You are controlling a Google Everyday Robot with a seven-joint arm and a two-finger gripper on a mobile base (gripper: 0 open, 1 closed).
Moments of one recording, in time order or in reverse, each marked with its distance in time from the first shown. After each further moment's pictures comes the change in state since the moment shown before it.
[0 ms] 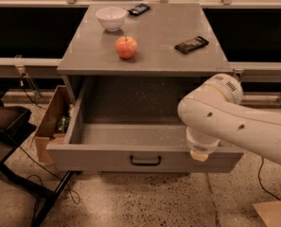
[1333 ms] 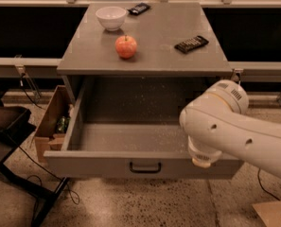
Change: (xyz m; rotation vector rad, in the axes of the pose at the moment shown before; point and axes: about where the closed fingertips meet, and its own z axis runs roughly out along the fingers) arm 0.013 0.019 -0.010 0.023 0.002 0.000
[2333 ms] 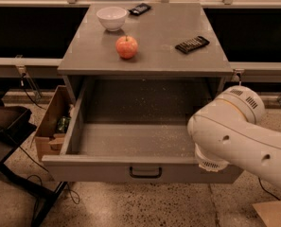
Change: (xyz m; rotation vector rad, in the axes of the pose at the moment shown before) arm 0.015 0.015 -0.018 0.025 -0.004 -0.006
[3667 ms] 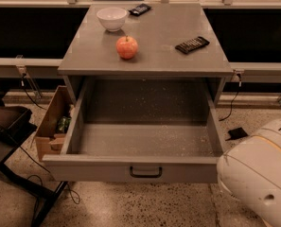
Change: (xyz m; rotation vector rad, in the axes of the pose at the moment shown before) arm 0.054 0.039 -0.033 0.106 -0.005 -0.018
